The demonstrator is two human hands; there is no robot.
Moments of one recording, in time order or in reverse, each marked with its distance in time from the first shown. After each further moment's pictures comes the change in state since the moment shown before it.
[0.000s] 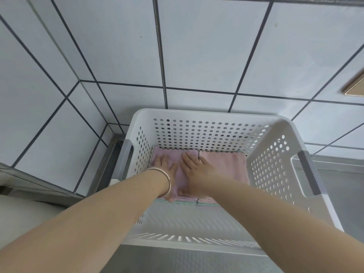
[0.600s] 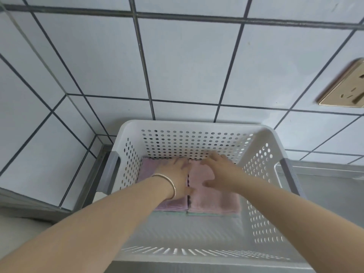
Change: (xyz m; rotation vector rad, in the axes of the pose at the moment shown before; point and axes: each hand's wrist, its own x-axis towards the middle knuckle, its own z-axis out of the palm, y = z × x) left_hand -0.002 0.024 -0.032 -0.133 0.317 0.243; right_hand -0.043 0.072 -0.017 0.306 0.154 0.184
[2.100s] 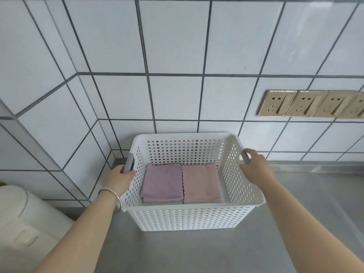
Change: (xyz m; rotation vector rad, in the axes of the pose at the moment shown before) left_hand -0.145 -0.050 -0.002 -1.079 0.562 -0.598; right_hand -0.136 0.021 -0.041 0.595 0.483 0.589
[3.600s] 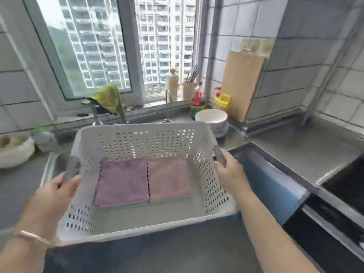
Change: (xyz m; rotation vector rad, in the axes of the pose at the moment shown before) left_hand -0.610 0.037 0.261 0.152 -1.436 1.121; right_hand -0.849 0.270 -0.070 0.366 1.509 1.098
